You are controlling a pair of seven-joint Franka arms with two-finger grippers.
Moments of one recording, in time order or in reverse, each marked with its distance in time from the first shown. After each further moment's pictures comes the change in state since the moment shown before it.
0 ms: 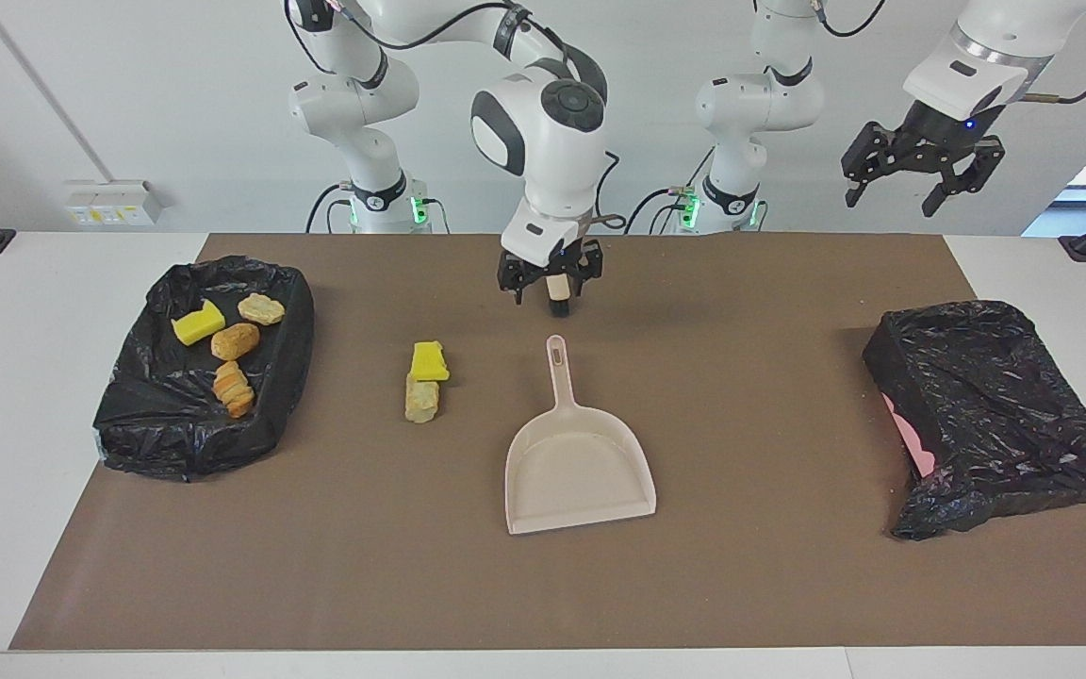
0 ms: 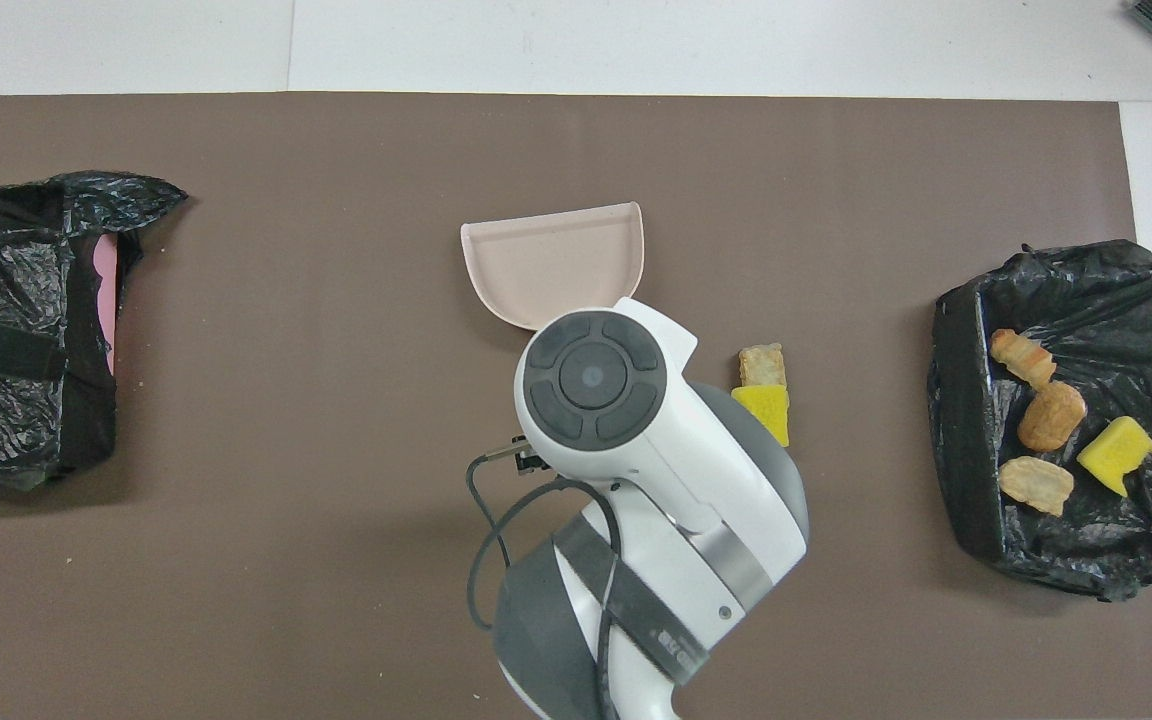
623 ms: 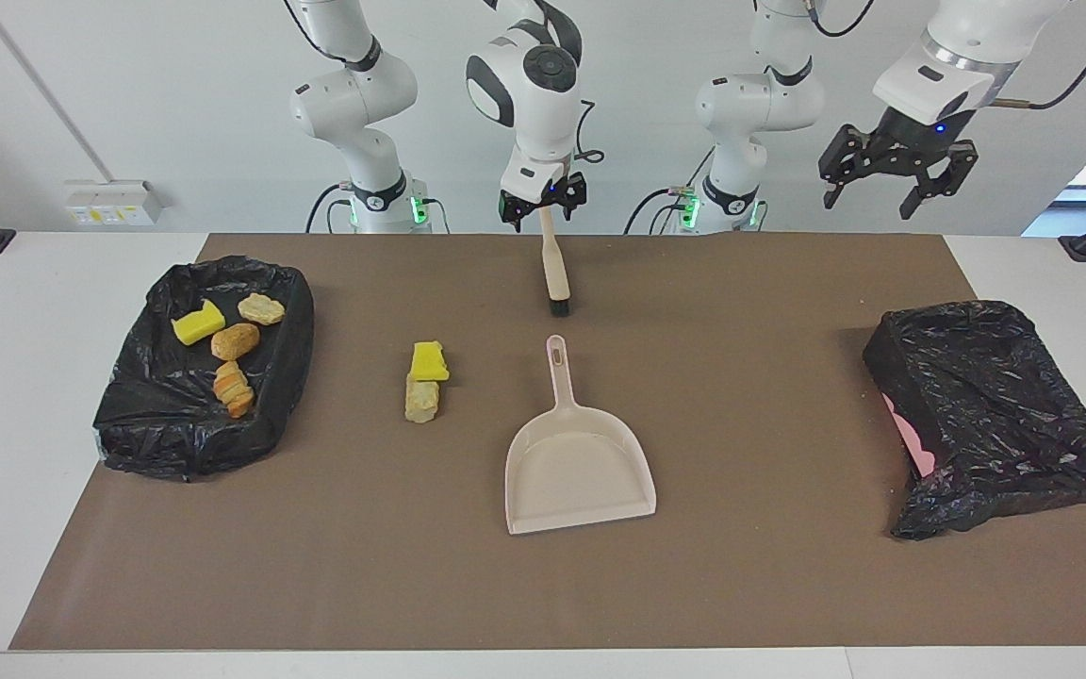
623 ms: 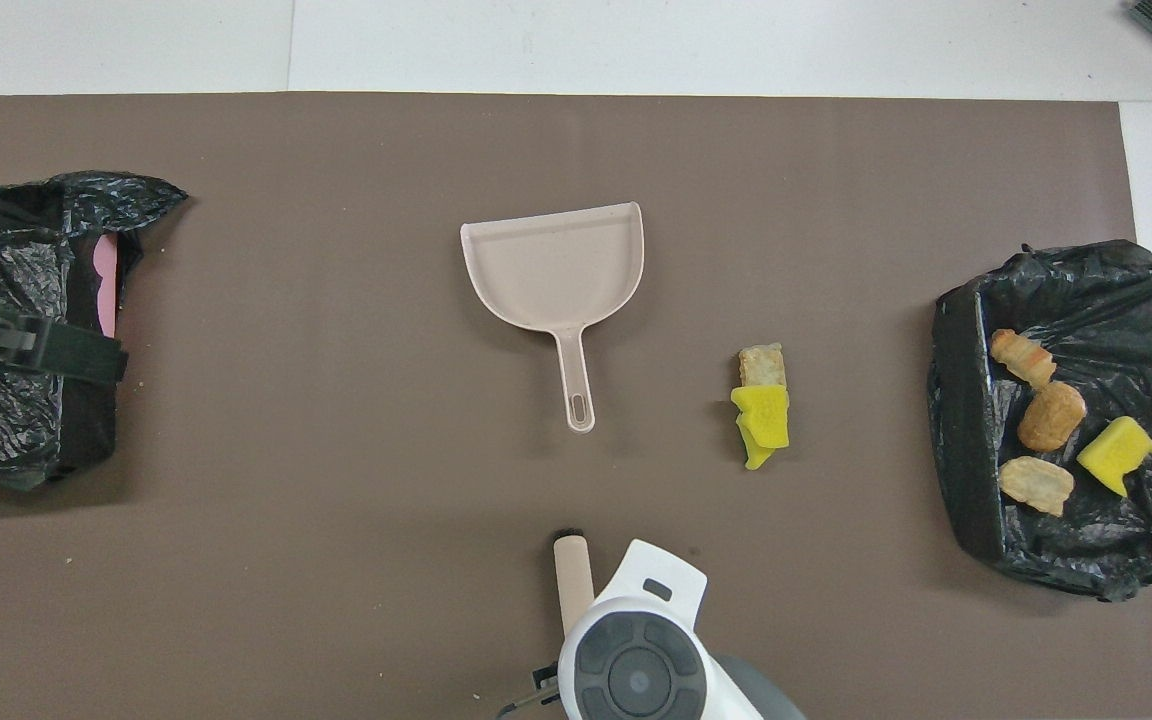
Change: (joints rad) left arm -0.054 -0.010 -0.041 -0.065 -0.002 0.089 -0.105; right arm 0.145 -0.376 0.002 -0.588 0.257 0.156 -0.035
